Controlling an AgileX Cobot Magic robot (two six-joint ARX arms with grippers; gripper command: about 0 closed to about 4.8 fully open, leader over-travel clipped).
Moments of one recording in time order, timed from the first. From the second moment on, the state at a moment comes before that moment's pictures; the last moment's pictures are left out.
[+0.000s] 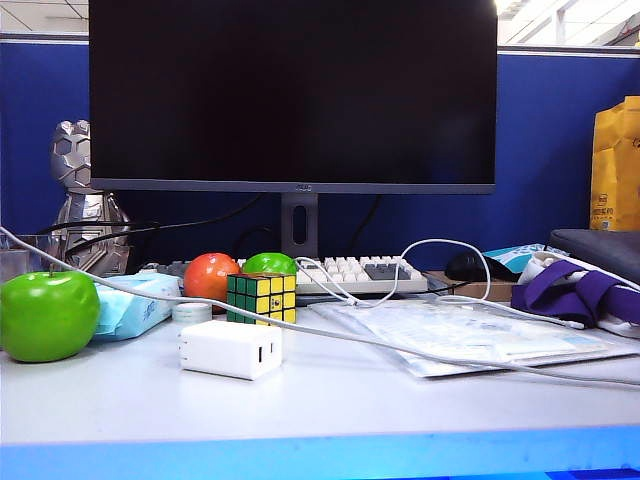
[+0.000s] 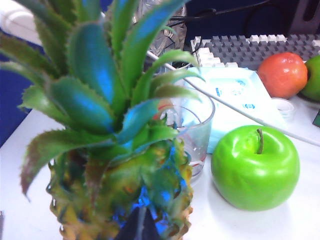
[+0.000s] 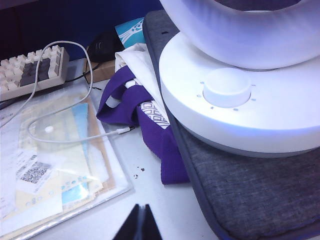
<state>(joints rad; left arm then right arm) 0.09 0.00 0.01 -0.16 0.02 0.03 -0.07 0.00 0.01 -0.18 0.02 0.21</state>
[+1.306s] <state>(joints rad) 0.09 0.09 0.25 -0.01 -0.12 -0.28 -0.07 0.19 0.40 -0.09 0.00 0.21</state>
